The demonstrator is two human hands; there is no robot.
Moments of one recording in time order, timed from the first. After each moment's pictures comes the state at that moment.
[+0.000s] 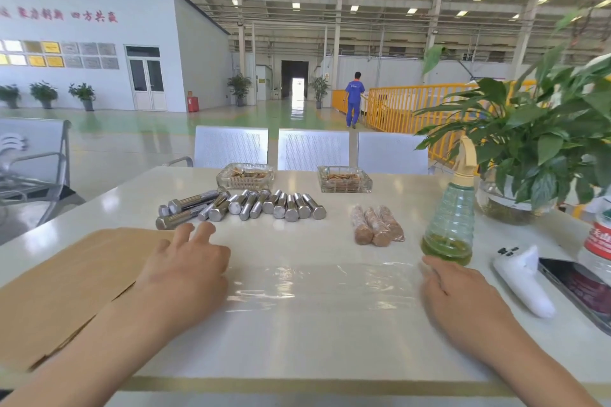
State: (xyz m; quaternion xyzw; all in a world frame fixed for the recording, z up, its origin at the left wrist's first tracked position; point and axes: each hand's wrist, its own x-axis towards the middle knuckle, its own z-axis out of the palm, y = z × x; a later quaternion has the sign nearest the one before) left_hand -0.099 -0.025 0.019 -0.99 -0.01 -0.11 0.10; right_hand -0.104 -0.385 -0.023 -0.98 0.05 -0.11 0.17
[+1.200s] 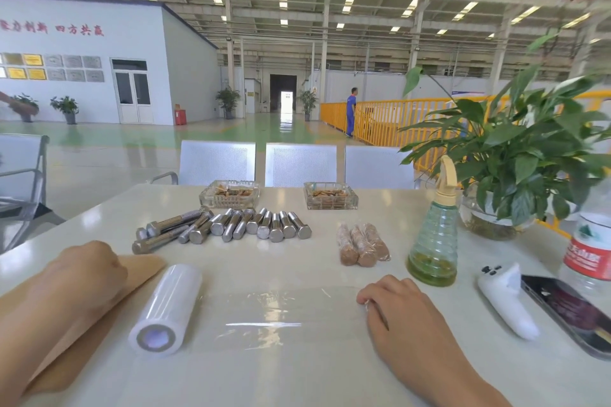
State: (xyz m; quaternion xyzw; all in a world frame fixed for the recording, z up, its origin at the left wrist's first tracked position) left_hand 0.009 0.136 -0.015 -0.96 -0.23 -0.13 -0.14; right_hand -0.095 -0.344 -0.031 -0.97 -0.09 -0.19 0.13
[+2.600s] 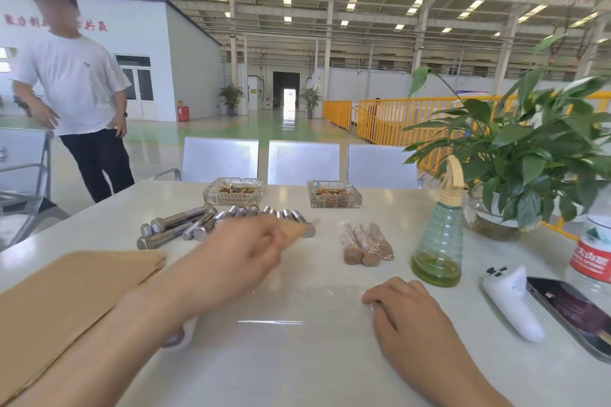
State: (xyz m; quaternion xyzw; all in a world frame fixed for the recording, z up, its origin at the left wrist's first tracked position) left_hand -0.067 -0.067 0.057 -0.93 0.22 -0.18 -0.23; right_hand -0.093 -0.347 -0.034 -0.96 -0.09 -0.20 0.15
